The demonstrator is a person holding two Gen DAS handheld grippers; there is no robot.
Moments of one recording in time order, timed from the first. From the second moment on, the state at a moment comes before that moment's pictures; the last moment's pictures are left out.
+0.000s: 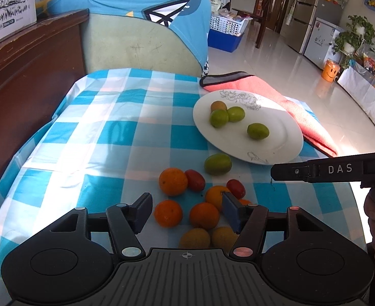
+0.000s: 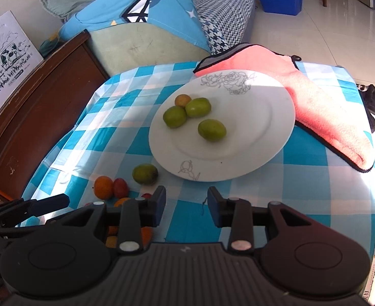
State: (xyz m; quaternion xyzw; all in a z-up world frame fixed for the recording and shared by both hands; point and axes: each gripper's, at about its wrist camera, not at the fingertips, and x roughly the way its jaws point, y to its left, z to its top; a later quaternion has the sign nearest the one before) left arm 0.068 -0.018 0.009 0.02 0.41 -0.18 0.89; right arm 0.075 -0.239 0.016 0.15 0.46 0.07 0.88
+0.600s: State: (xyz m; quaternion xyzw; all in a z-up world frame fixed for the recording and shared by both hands) left arm 0.037 -0.007 -0.011 0.07 0.42 -0.19 0.89; right arm 0.057 -0.202 0.001 0.13 0.47 0.13 0.86
